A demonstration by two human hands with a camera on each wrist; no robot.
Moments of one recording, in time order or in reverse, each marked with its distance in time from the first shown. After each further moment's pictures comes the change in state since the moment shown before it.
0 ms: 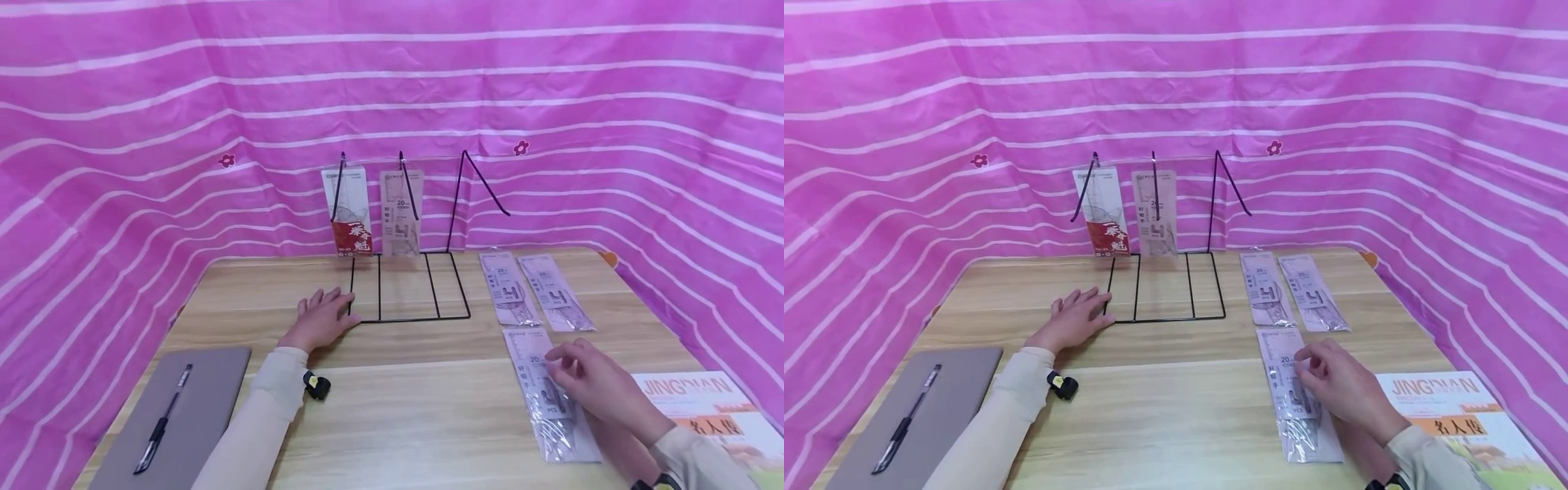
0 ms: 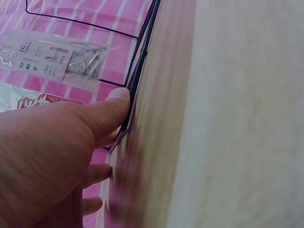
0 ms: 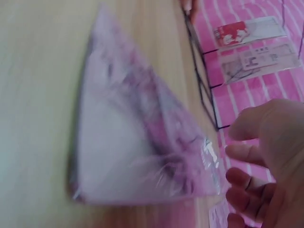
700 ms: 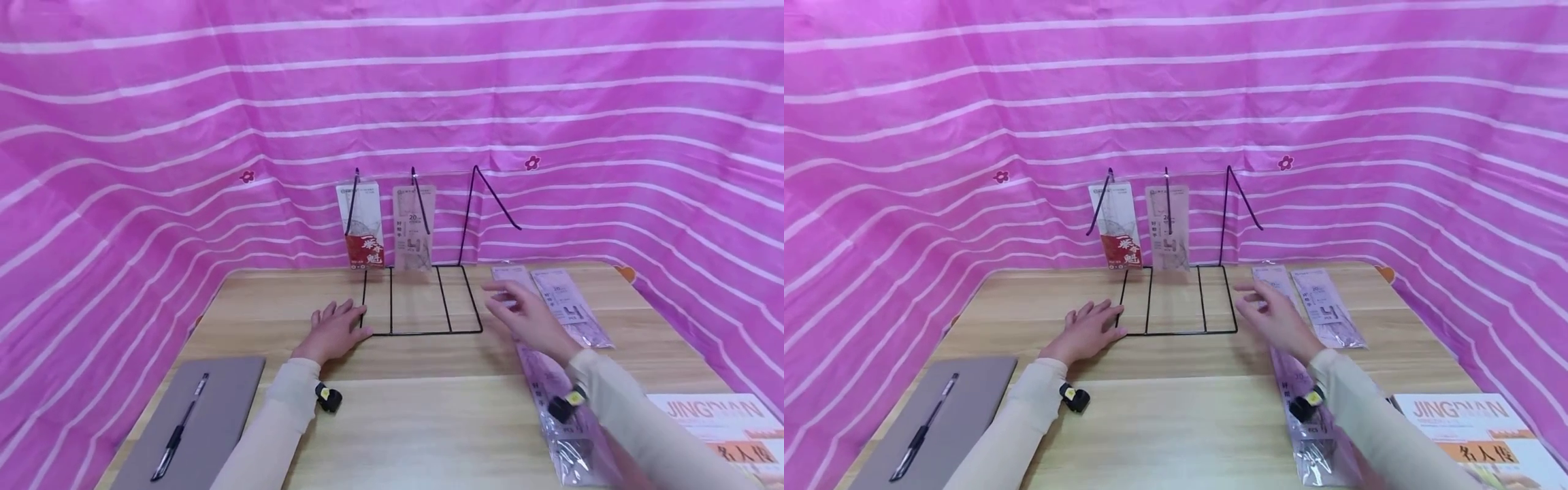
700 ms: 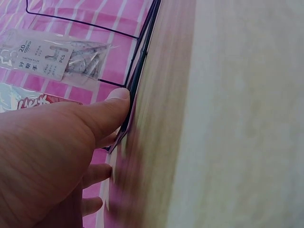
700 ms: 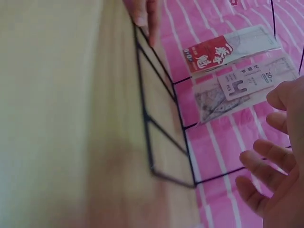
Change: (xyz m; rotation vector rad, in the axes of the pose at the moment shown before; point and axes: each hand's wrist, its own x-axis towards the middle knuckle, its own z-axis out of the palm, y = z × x) left_hand -0.005 0.000 0.003 0.016 0.025 -0.019; right_hand 0.126 -0.064 0.022 0.427 0.040 -0.172
